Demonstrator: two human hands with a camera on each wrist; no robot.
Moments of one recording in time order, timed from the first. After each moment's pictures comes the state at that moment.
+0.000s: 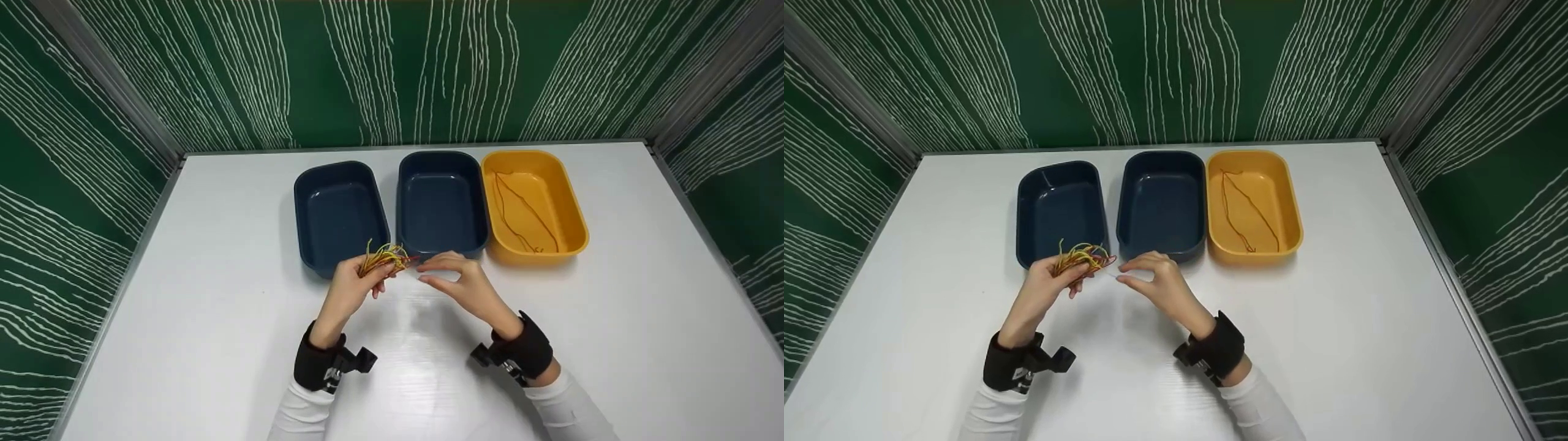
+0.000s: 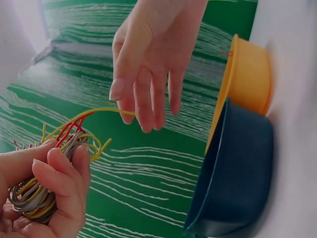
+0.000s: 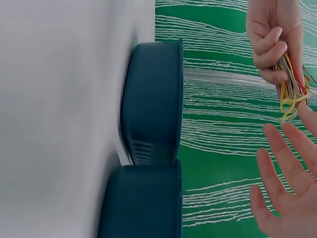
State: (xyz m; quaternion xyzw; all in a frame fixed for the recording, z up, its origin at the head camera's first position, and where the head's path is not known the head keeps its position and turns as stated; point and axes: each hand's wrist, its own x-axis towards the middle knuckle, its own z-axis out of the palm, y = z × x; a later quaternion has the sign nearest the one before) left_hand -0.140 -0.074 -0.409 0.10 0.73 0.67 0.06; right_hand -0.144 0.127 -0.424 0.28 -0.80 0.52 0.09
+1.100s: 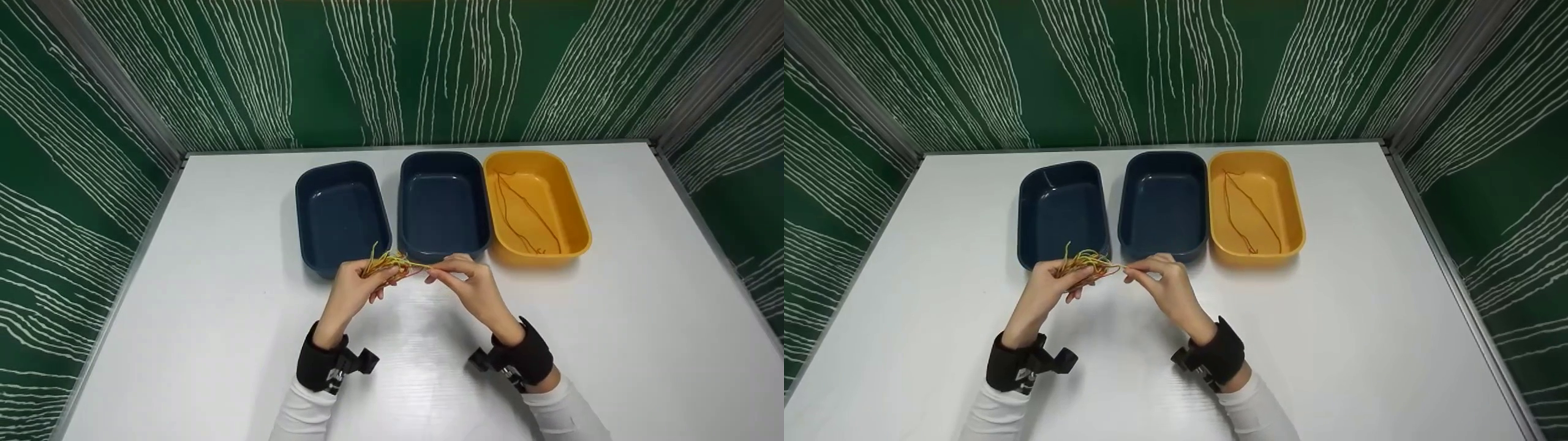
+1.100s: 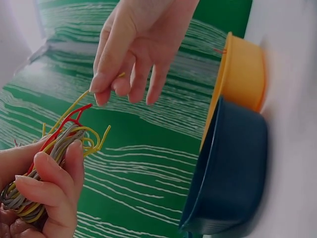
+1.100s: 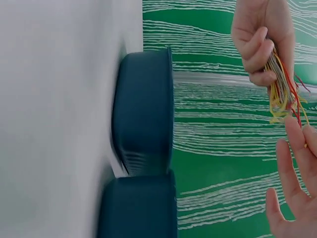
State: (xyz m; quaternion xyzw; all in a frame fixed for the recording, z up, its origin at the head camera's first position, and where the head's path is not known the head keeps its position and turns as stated) left_hand -0.139 -0.072 -0.407 0.07 0.75 0.65 0.06; right_hand -0.148 0.130 -0.444 0.26 -0.76 0.58 0.15
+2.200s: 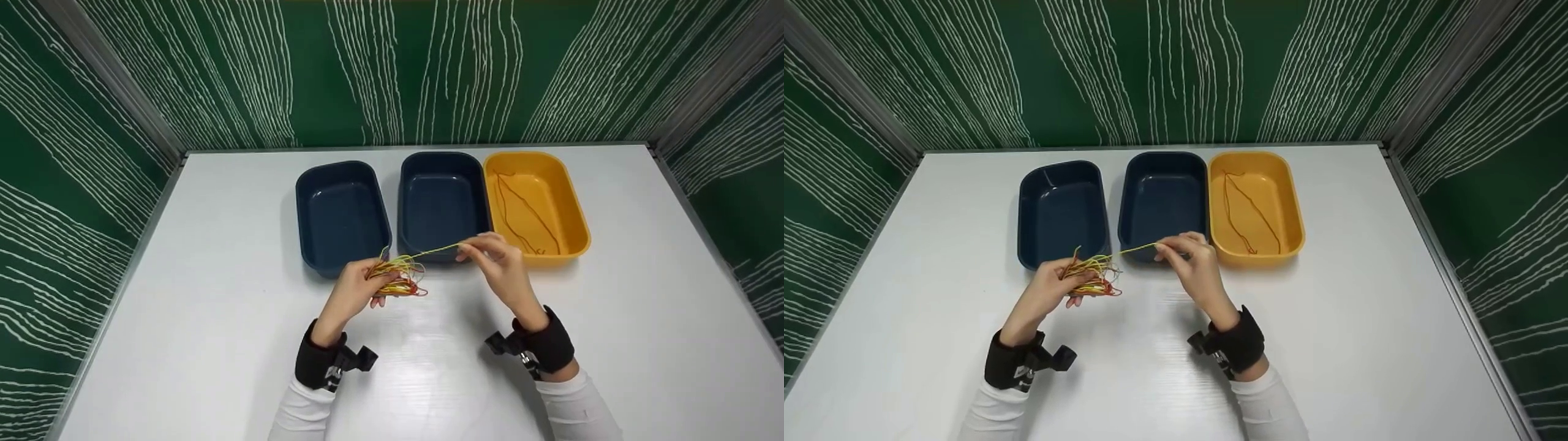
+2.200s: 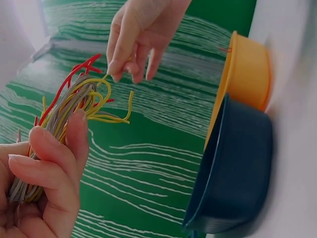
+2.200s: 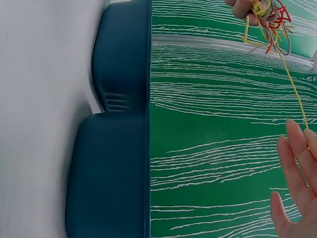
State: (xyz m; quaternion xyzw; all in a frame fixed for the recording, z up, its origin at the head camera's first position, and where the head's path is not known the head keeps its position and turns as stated) left_hand -0.149 -0.078 -0.431 0.12 0.76 0.63 0.10; right_hand -0.157 0.157 -0.418 0.25 -0.74 0.58 0.22
